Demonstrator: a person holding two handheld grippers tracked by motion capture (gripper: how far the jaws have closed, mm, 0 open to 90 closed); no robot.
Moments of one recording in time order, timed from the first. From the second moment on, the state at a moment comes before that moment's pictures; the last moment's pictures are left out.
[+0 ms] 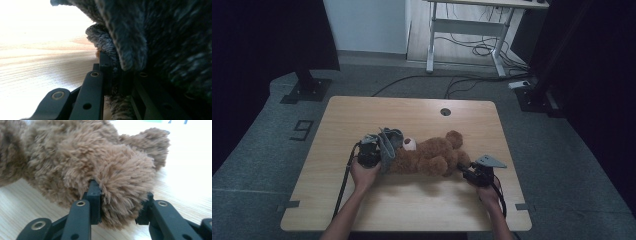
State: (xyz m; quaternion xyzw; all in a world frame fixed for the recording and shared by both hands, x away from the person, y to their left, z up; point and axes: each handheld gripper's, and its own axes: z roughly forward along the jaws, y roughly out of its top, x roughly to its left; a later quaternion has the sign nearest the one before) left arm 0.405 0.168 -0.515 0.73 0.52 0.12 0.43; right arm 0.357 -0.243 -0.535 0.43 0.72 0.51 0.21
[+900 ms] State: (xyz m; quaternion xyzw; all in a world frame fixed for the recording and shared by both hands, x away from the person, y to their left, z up) left arm 0.296 0.313 -0.469 0.70 0.53 0.20 0.44; right arm 0.354 -0.254 -0.534 0.44 0.71 0.51 0.22
